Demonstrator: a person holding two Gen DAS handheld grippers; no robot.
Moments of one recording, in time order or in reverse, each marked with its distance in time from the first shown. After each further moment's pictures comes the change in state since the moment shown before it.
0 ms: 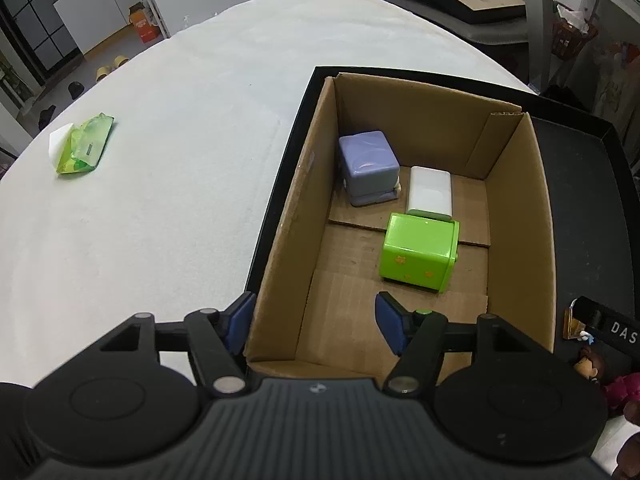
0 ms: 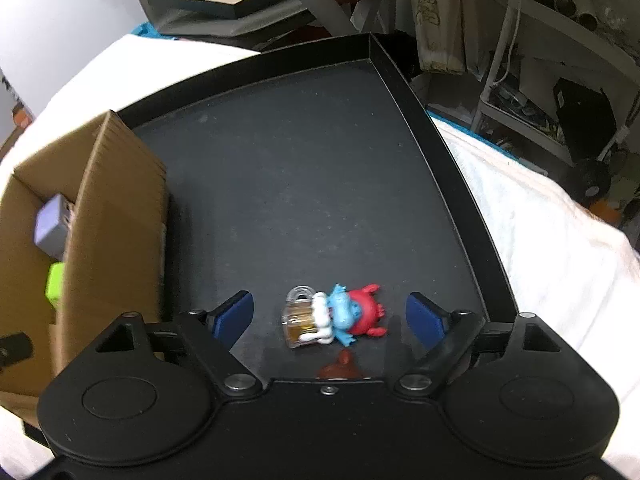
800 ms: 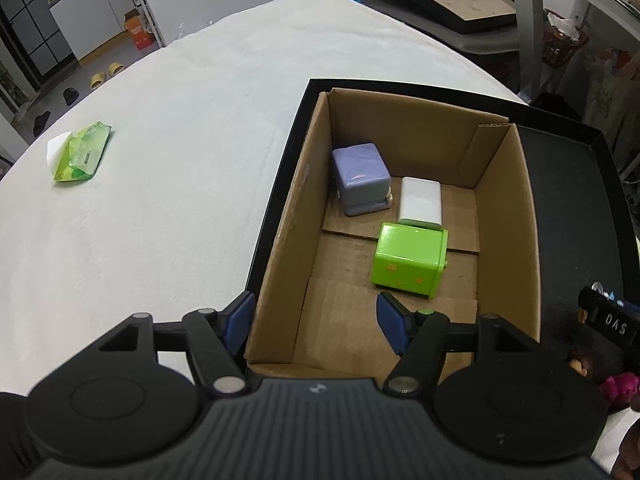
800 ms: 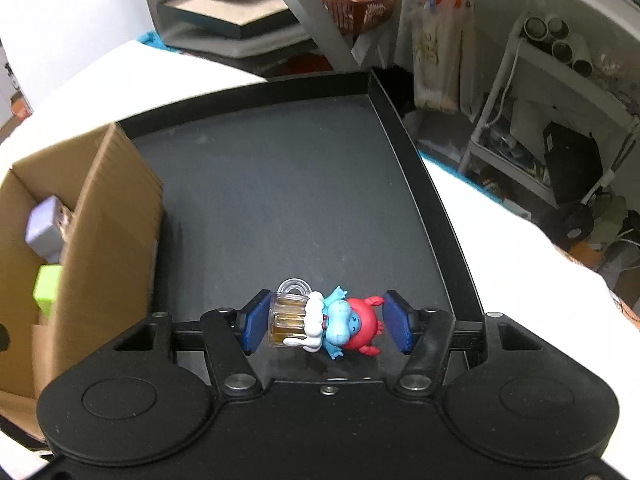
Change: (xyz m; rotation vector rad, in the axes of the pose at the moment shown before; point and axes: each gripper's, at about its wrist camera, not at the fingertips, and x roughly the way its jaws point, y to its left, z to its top) left arm -0.011 0.003 0.001 0.004 -0.027 -0.030; right arm -0.025 0.009 -0.003 -0.067 -0.098 -0.041
